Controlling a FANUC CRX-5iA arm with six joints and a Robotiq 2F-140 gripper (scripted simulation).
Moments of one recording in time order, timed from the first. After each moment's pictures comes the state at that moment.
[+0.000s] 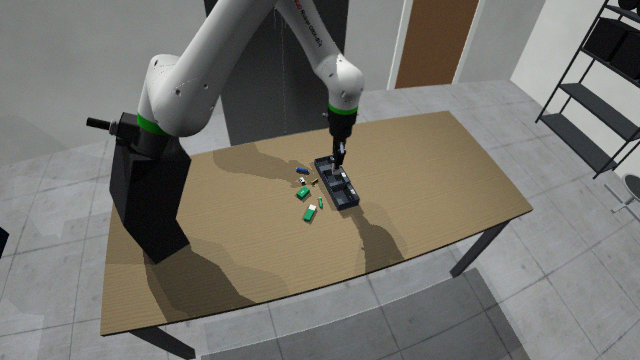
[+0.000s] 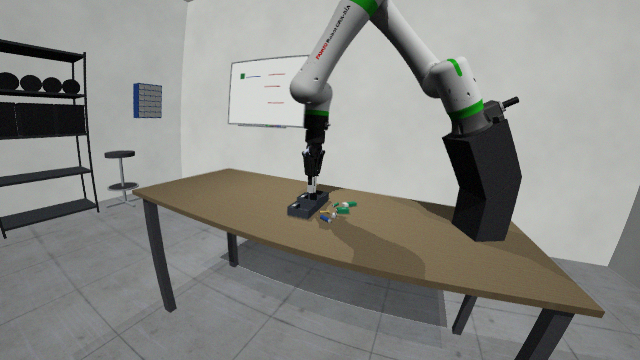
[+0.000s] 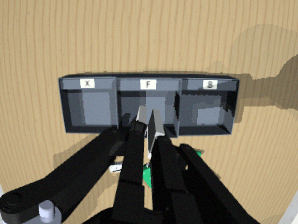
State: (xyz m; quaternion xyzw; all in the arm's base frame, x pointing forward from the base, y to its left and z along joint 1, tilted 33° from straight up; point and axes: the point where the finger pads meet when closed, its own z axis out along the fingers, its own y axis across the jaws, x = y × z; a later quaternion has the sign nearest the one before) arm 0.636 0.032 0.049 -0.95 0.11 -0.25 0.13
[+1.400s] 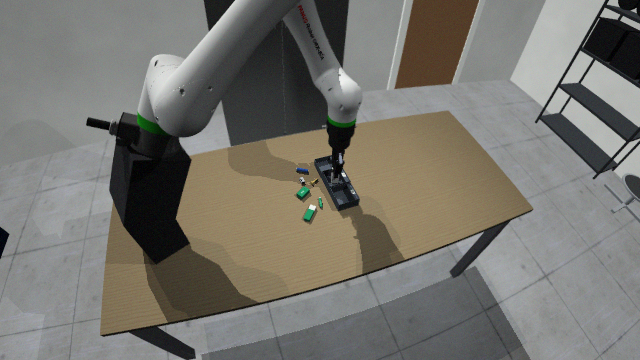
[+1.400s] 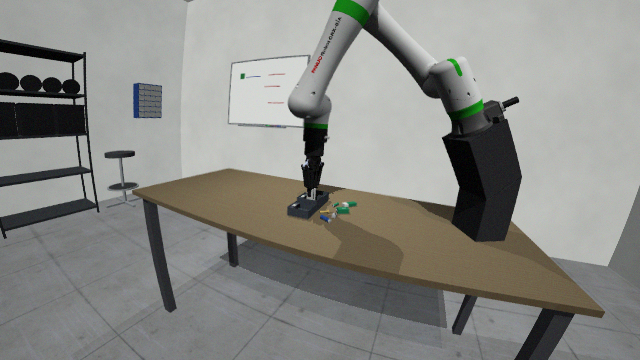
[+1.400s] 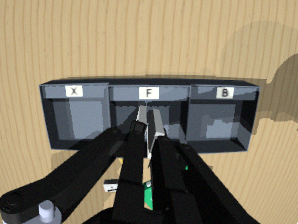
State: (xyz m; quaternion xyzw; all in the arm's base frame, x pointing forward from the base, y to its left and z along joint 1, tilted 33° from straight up) arm 0.660 0.042 0.008 -0.95 0.11 -0.25 0.13
